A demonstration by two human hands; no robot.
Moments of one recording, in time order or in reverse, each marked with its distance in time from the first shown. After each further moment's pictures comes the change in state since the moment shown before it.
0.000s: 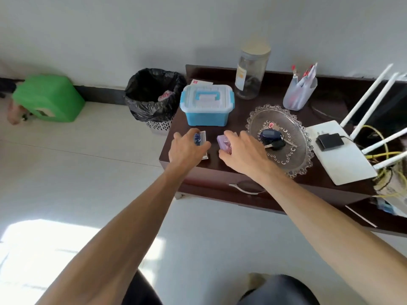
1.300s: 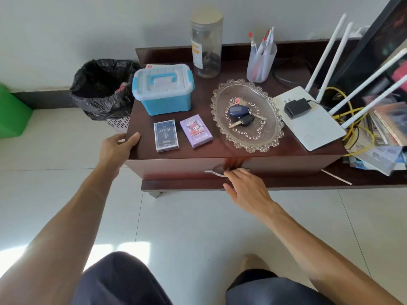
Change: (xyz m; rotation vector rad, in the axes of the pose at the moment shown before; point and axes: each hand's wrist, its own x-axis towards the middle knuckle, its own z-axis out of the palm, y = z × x) left_hand 0.052 -0.096 -0.013 -0.547 -0.041 -0.151; right_hand -0.117 0.086 0.109 -0.022 0.080 -0.044
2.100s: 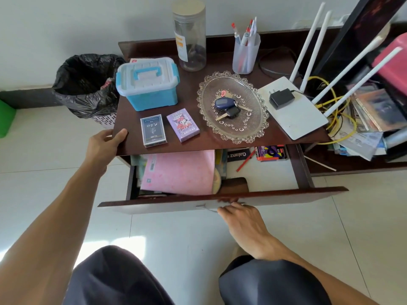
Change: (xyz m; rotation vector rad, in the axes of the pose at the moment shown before) left_hand -0.002 0.001 -0.001 -0.031 -0.053 0.042; right_hand -0.097 -0.039 0.000 -0.040 -0.073 -0.071
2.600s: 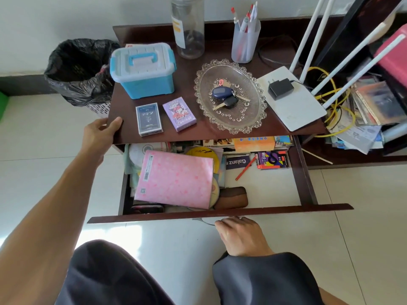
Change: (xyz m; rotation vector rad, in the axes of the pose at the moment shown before) left_hand 0.000 -0.007 0.006 0.017 0.051 0.006; right_hand -0.043 -0.024 -0.030 0.062 -0.184 0.003
